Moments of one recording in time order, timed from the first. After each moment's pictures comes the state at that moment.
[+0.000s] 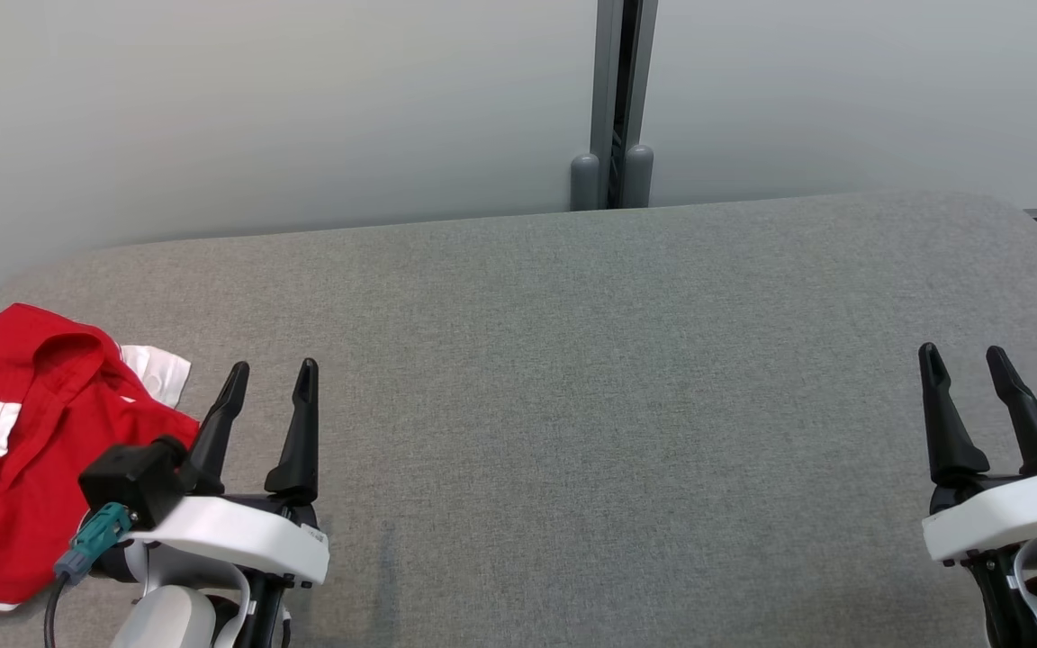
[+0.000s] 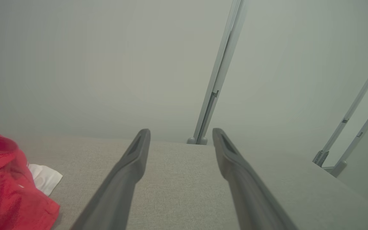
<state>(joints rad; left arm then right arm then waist) -0.15 0.21 -0.27 0.13 -0.58 0.08 -0.18 -0.13 -0.13 -0.06 0.12 0.40 0.13 -0.05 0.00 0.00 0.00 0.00</state>
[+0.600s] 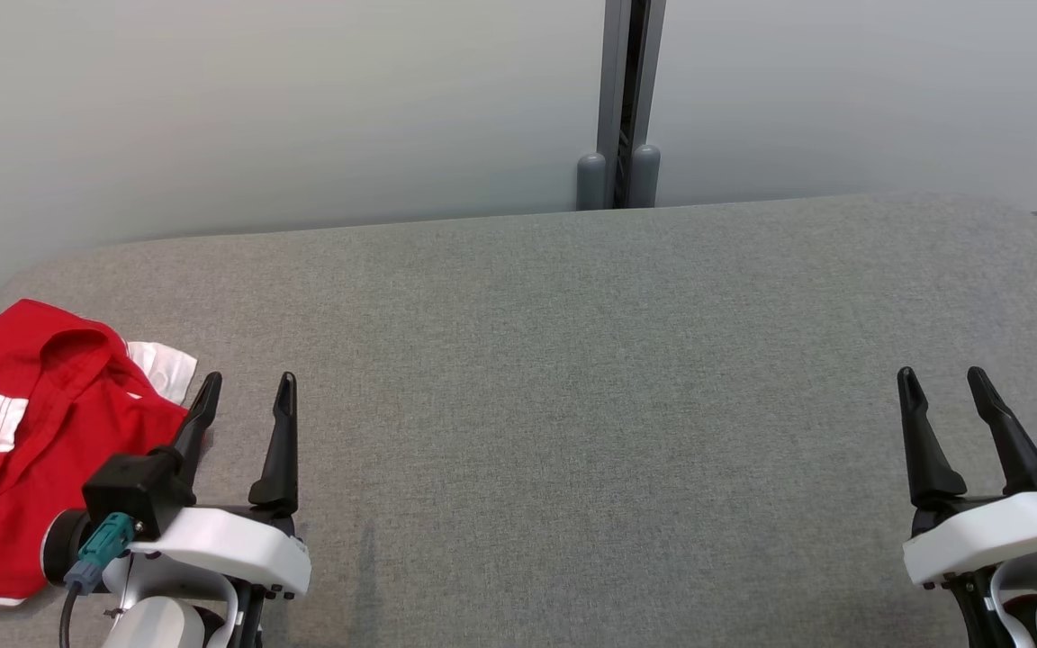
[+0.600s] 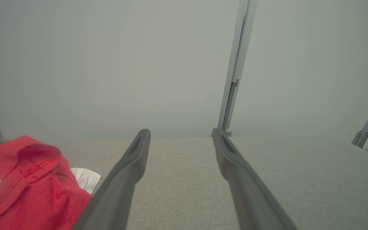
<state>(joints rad) -0.13 0.25 -0.26 0.14 -0.45 0.13 -0.17 -0.10 -0.11 -0.05 0.13 0.30 0.13 -0.08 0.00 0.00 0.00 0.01</state>
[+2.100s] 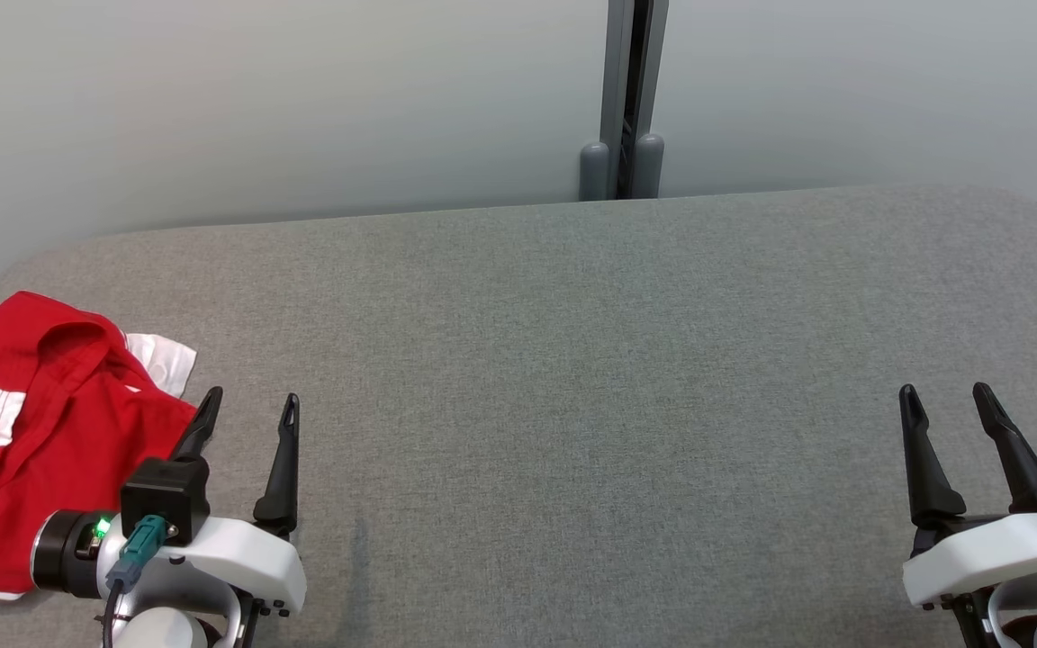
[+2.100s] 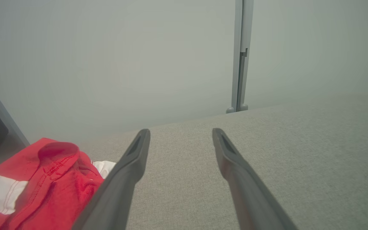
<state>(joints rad) -0.12 0.28 -0.29 0.14 -0.30 0.18 -0.11 -0.05 -0.08 -0.08 0.08 0.20 0.13 -0.07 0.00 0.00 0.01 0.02</state>
